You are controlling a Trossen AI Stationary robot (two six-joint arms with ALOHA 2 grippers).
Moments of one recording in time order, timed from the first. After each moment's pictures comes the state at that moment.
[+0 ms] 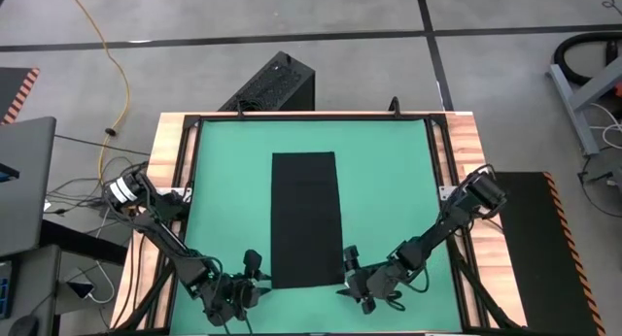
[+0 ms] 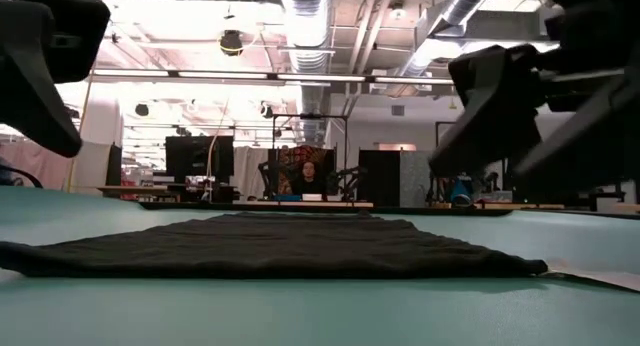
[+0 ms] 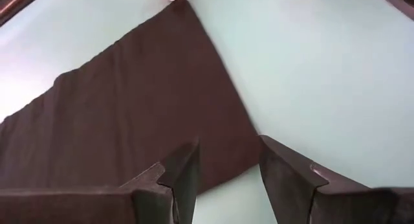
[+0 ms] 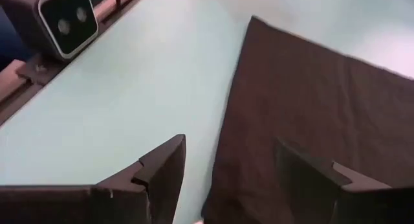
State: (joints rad) left arm -0.89 1.74 0.83 0.07 -0.71 -0.14; right arm 0.69 1.84 0.82 0.45 0.44 0.02
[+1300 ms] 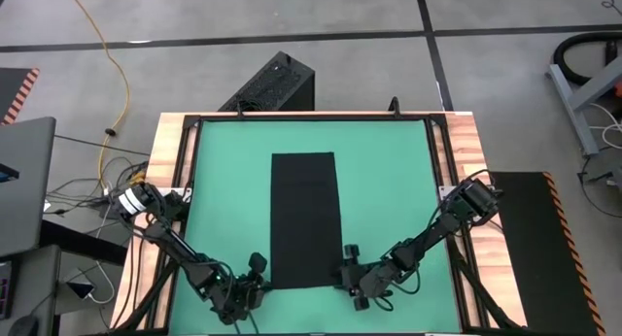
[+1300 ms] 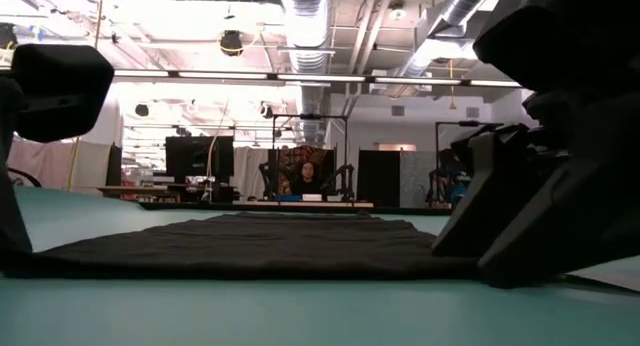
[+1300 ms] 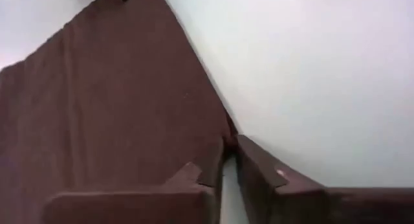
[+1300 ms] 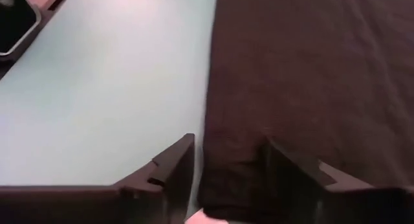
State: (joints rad) left arm -0.85 1.86 0.83 0.02 -0.62 -0.19; right arm 0.63 1.96 0.83 0.37 0.42 0.33
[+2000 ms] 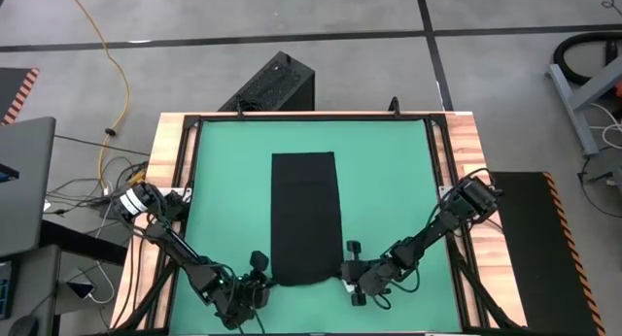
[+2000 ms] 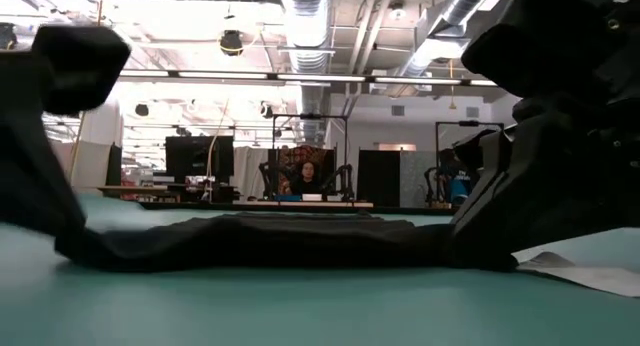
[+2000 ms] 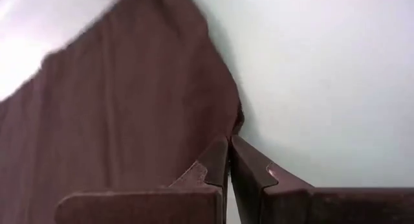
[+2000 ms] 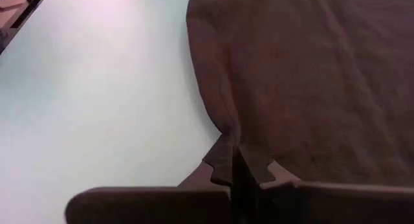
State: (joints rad) left arm -0.85 1.86 0.92 -0.02 -0.71 -0.17; right arm 0.65 1.92 0.82 0.39 0.45 0.41
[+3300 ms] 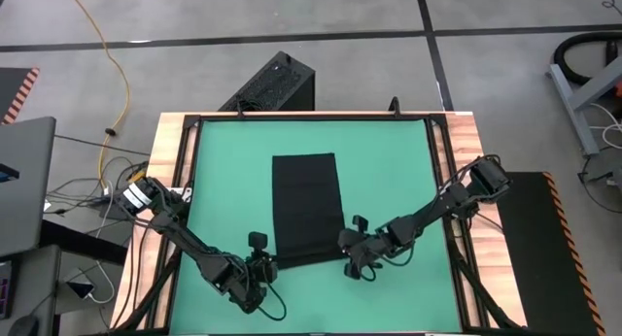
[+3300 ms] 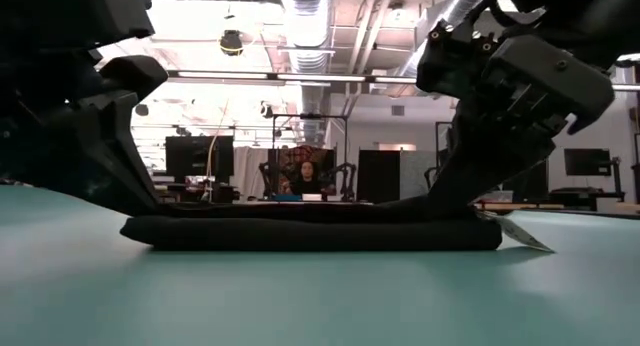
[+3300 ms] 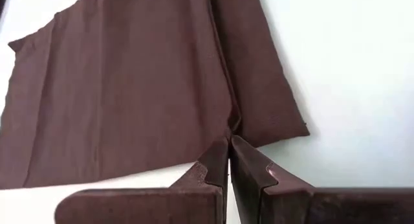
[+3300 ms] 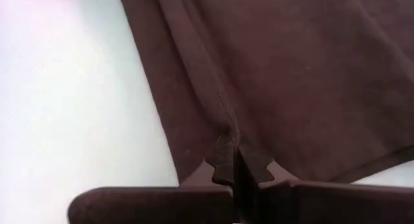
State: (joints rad) left arm -0.73 1.84 0.96 -0.30 -0.74 -0.40; right arm 0.47 1.72 0.82 0.04 0.37 0.61
